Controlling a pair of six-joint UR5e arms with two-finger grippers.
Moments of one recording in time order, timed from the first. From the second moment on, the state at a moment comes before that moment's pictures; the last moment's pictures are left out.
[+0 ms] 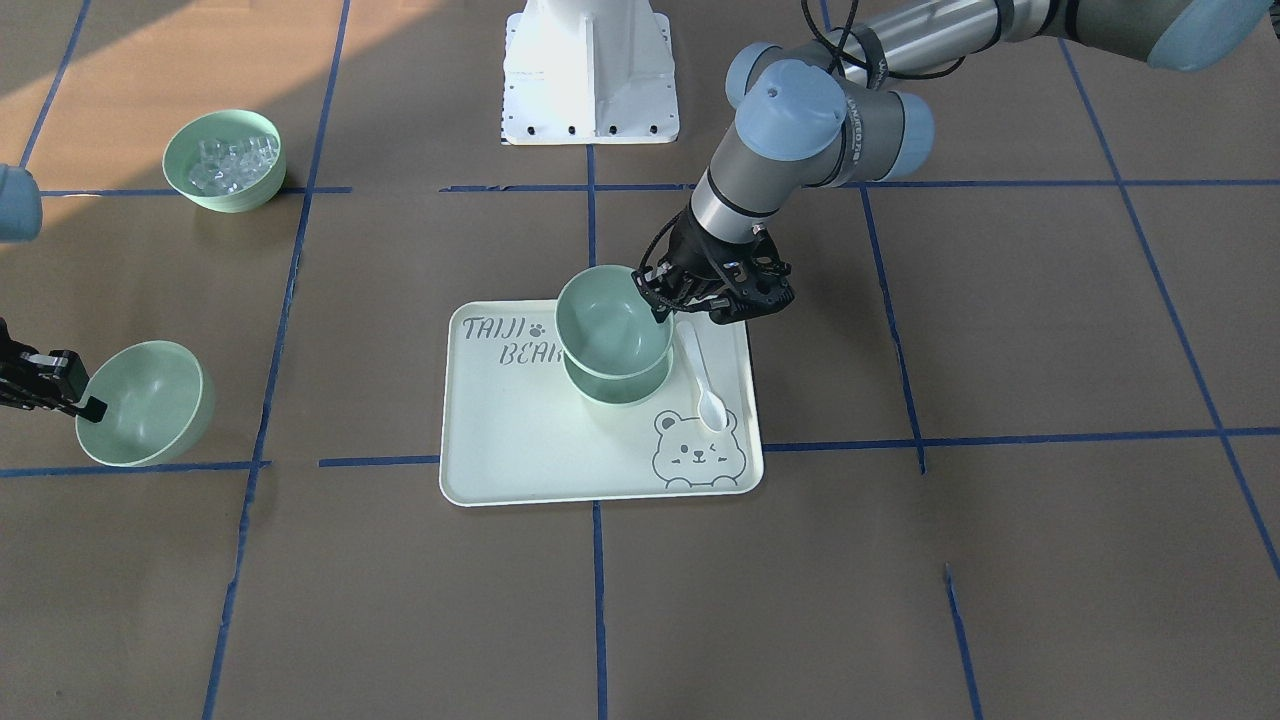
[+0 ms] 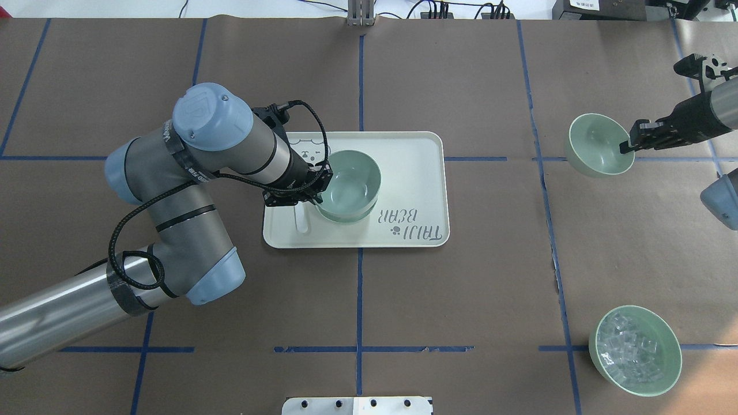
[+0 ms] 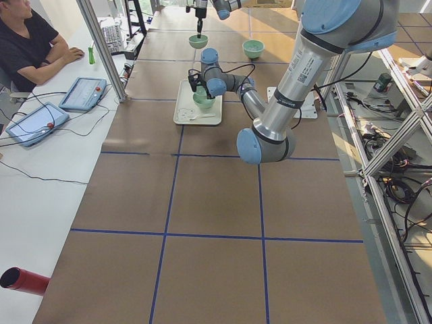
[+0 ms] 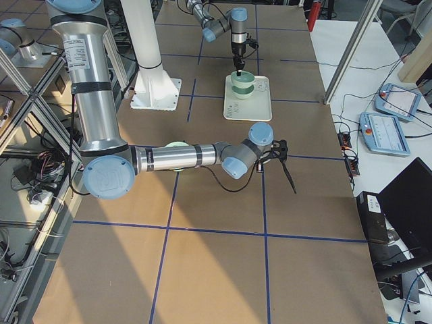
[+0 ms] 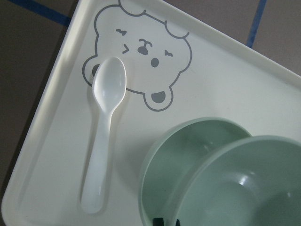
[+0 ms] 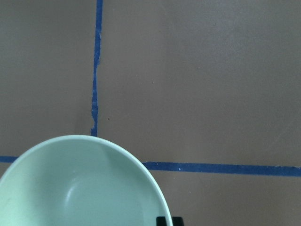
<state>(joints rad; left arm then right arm) -0.61 -2.22 -1.61 -1.91 -2.03 -1.61 1.15 -1.43 1.48 -0.84 2.39 0.87</state>
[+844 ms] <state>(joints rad) -0.61 -2.21 -1.60 -1.92 -2.01 -1.61 1.15 -1.43 1.49 -0.84 2.39 0.87</state>
